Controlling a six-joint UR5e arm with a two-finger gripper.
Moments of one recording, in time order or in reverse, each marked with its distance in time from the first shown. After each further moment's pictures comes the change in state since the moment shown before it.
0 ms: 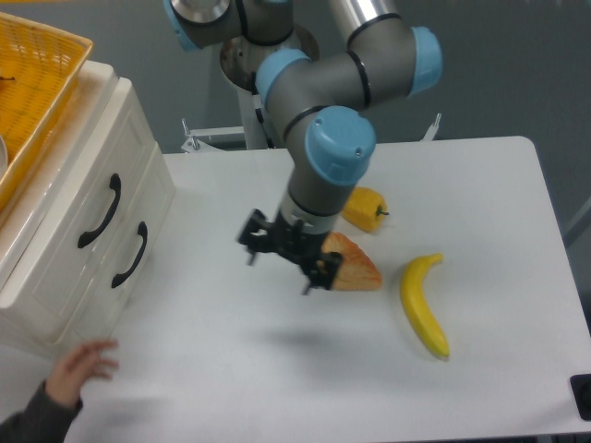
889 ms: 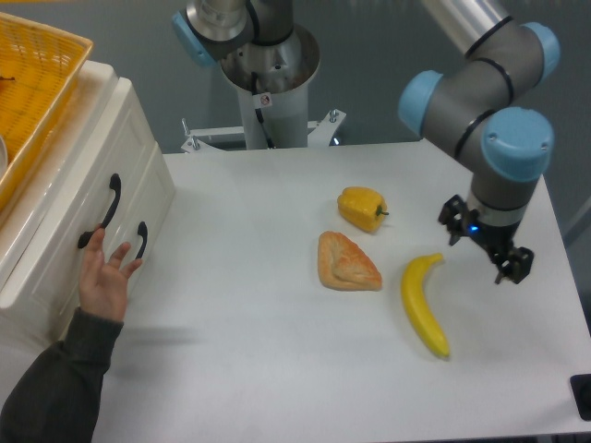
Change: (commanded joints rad) arm 0.253 -0.115 0.086 -0.002 0.150 0.698
